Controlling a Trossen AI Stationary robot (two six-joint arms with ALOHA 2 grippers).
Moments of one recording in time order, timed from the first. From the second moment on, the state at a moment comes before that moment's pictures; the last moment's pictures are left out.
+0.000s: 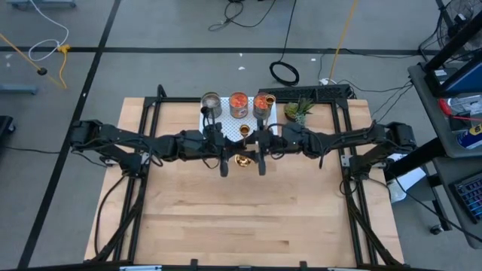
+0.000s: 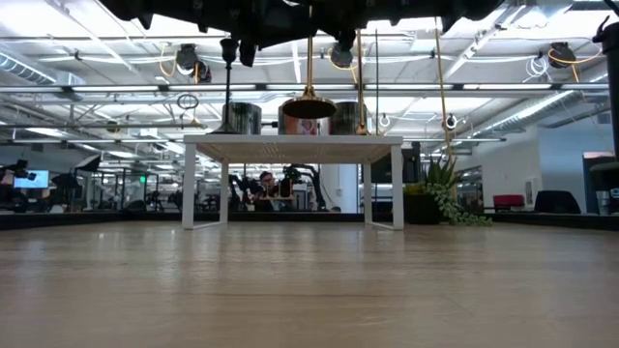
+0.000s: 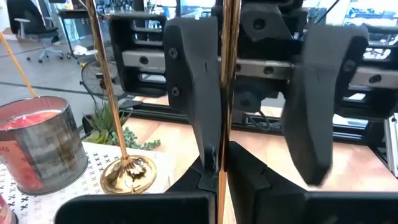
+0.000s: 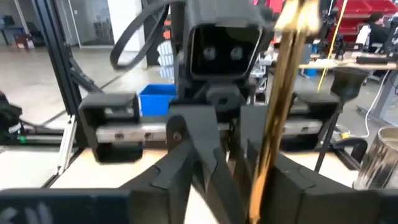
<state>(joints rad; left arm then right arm) -0.02 1.39 0.84 0.44 -0.17 -0.05 -0.03 1.49 0.98 0.49 -0.08 0.01</state>
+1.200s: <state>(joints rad) 0.08 1.44 0.84 0.50 -0.41 -0.06 0.02 1.30 0.84 0.34 0.05 0.03</state>
